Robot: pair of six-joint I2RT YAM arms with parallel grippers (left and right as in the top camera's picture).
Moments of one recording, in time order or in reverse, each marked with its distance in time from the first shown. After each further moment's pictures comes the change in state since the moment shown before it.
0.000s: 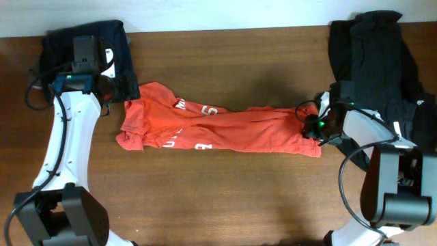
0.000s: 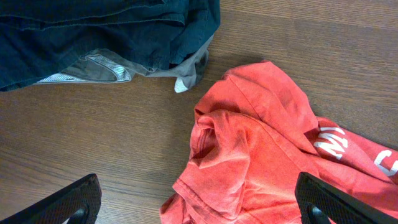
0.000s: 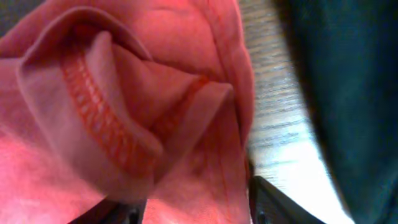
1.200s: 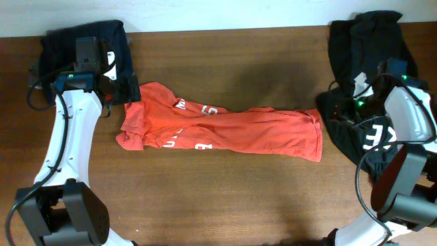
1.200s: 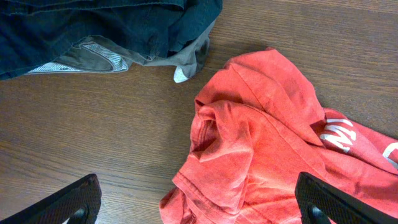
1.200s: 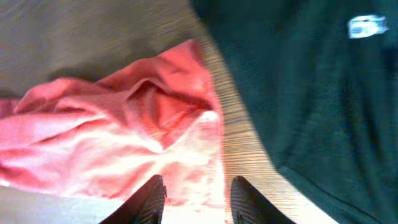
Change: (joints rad) left arm 0.000 0.019 0.000 -0.023 0.000 0.000; right arm -0.201 0.035 0.366 -0.439 -0.212 -0.133
